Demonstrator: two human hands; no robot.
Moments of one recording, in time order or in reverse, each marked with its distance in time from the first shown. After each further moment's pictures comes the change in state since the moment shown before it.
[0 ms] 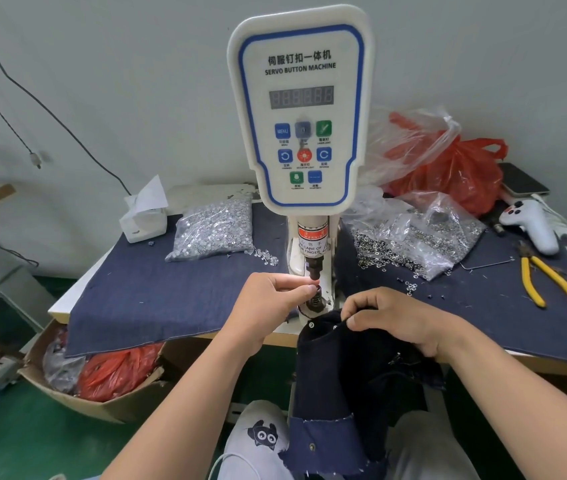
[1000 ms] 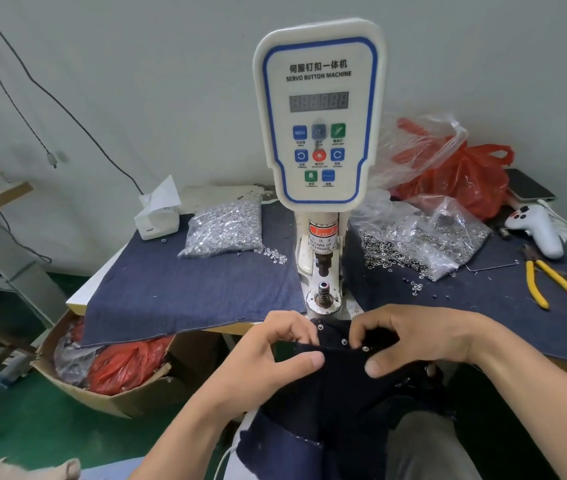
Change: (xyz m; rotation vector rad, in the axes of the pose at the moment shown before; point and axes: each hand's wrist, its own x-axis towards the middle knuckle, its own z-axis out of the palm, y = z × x) left_hand -0.086 -0.017 -0.018 0.086 -0.267 0.311; right_hand -0.033 -0.021 0.000 -0.317 -0.301 0.017
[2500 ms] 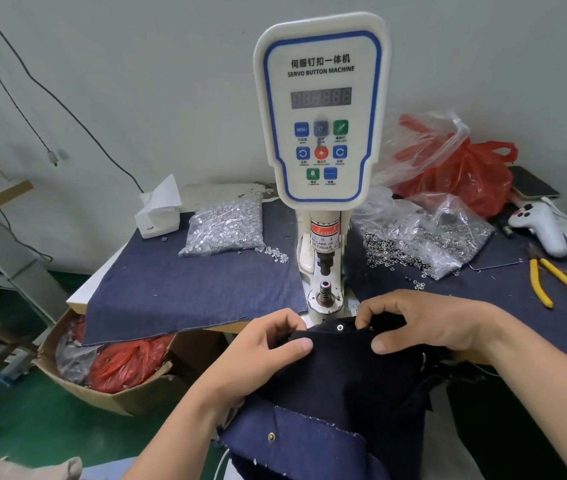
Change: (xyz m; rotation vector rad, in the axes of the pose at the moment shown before) left_hand 0.007 -0.011 -0.009 -0.197 -0.036 -0.170; right_hand 0.003 0.011 -0.016 0.050 0.082 -0.119
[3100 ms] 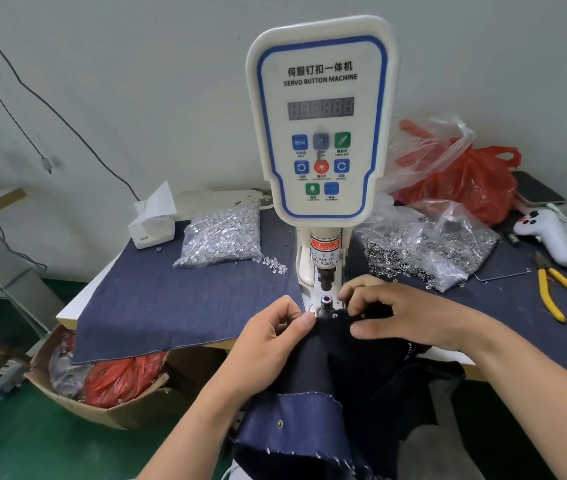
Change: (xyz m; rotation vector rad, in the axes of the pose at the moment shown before) left_hand 0.038 0.002 0.000 0.216 0.223 0.065; right_hand 0.032 0.005 -0.008 -0.043 0.207 -0.084
